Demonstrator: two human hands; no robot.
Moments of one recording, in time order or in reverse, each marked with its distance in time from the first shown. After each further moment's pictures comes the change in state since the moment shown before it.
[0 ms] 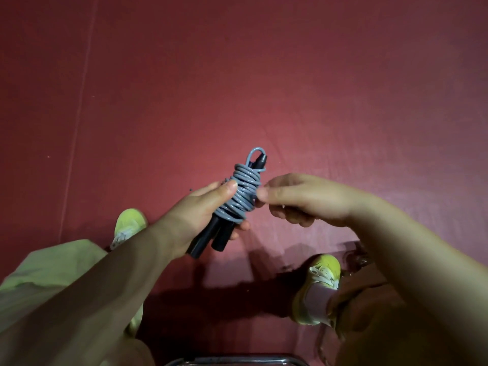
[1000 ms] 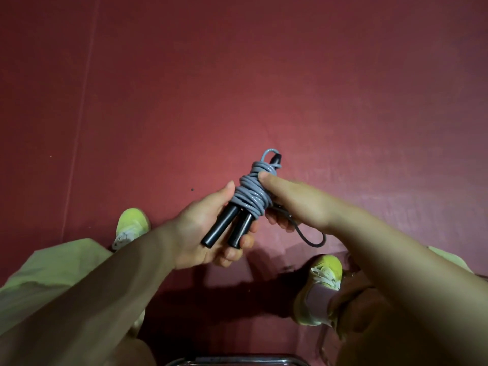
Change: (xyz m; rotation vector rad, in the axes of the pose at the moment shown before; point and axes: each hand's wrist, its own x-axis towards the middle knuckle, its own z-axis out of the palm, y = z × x) left_hand -0.008 0.007 0.003 -0.060 -0.257 -0.427; right_hand 0.011 0.002 0.018 -0.090 0.218 0.037
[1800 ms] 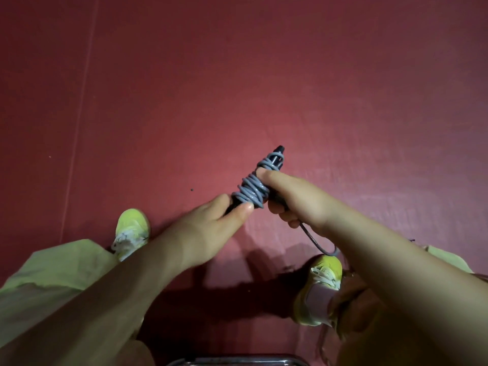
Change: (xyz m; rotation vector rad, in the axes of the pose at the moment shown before) left_hand 0.003 -0.012 -0.003 0.884 0.567 0.304; right_hand 0.006 0.003 0.003 0.250 0.064 0.049
